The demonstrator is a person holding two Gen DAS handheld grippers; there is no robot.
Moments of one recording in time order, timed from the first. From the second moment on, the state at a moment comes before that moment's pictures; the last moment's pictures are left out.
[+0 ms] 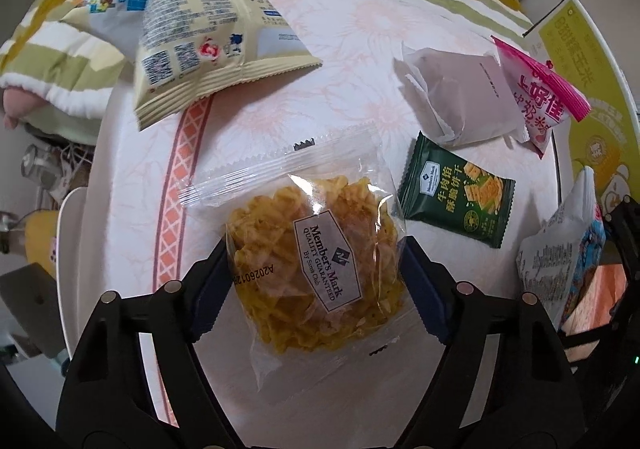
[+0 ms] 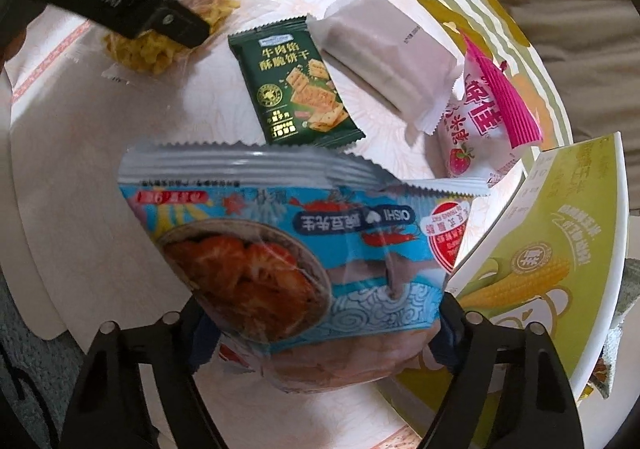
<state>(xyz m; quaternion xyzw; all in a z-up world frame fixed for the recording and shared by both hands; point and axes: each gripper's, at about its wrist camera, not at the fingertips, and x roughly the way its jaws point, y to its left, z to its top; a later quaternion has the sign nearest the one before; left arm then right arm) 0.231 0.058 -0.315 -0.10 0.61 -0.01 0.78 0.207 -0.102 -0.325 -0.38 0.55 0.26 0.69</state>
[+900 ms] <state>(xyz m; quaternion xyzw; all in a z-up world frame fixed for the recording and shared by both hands) 0.233 0.056 -0.160 -0.07 0.50 -0.15 0.85 0.216 -0.134 -0.170 -0.12 0.51 0.19 0.83</state>
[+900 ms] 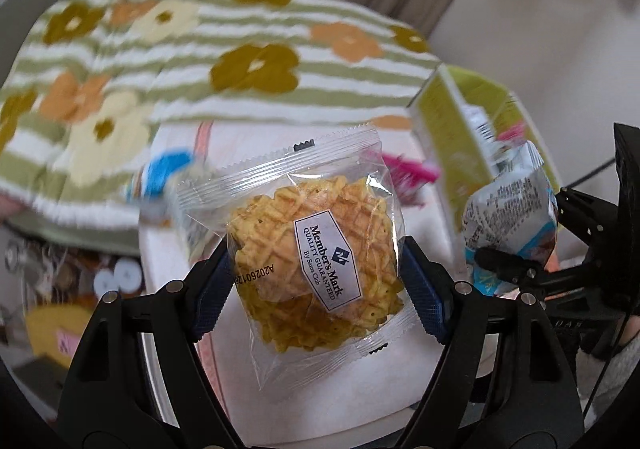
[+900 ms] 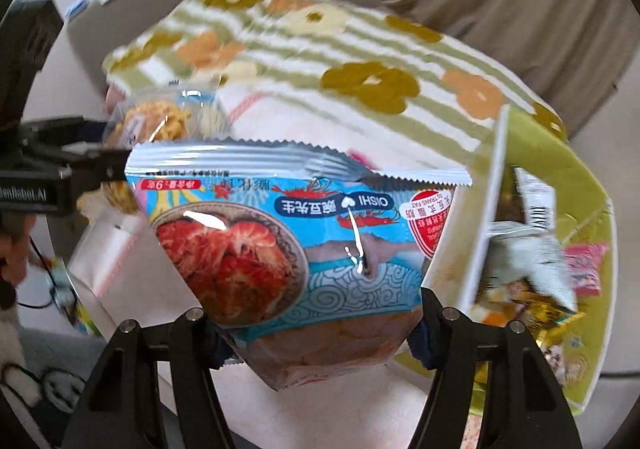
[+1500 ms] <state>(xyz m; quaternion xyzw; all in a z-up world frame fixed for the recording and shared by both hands) 0.322 -0.116 -0.089 -0.08 0.44 -0.24 0.86 0.299 -0.310 -0.093 -0.02 0.47 0.13 0.87</state>
